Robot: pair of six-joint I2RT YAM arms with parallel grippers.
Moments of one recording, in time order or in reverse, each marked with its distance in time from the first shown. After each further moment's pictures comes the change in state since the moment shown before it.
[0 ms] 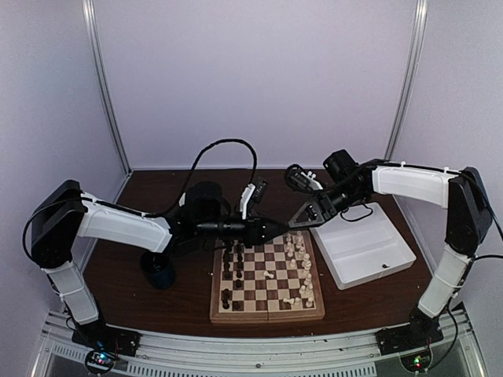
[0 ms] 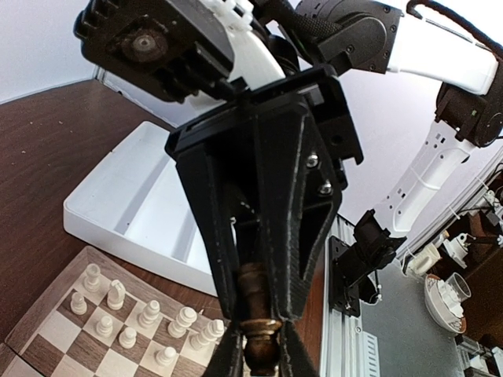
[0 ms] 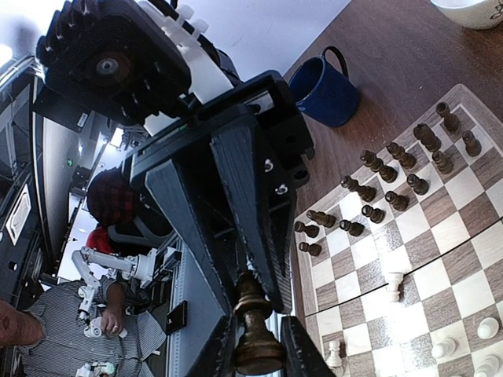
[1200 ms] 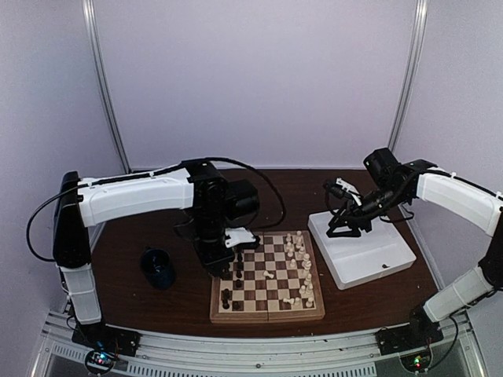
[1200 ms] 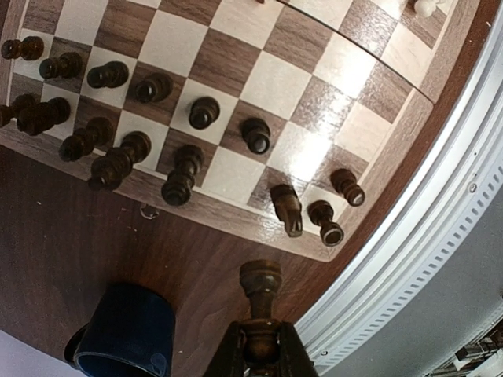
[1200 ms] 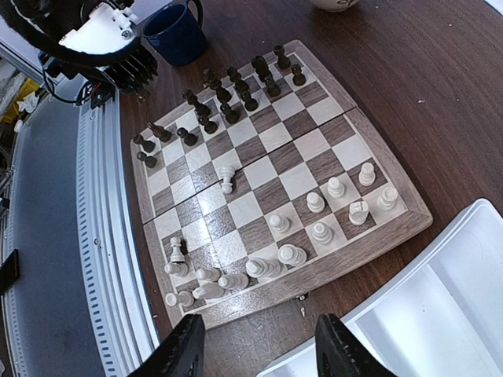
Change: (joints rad) left arm -0.089 0.146 0.723 -2.041 -0.415 0.529; right arm -0.129 -0.344 -0.172 -0.180 0.534 -0.419
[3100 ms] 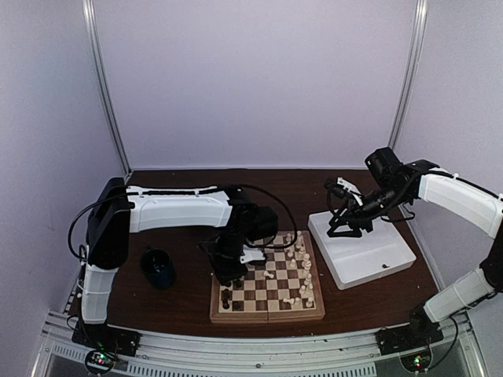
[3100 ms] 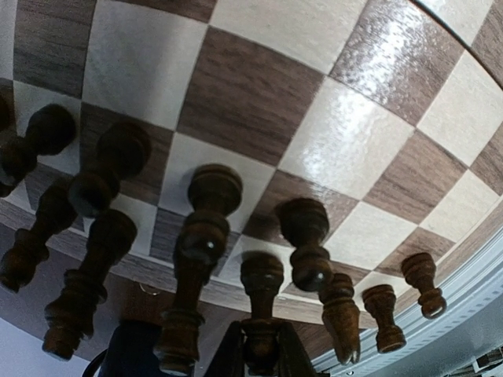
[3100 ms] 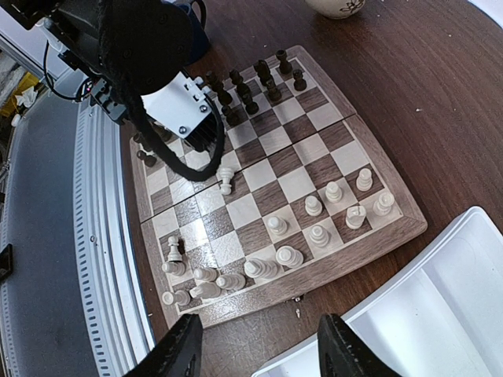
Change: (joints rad) left arm -0.032 0.245 0.069 0.011 -0.119 -0.001; right arm 0.000 -0.019 -0.007 0.006 0.003 -0.026
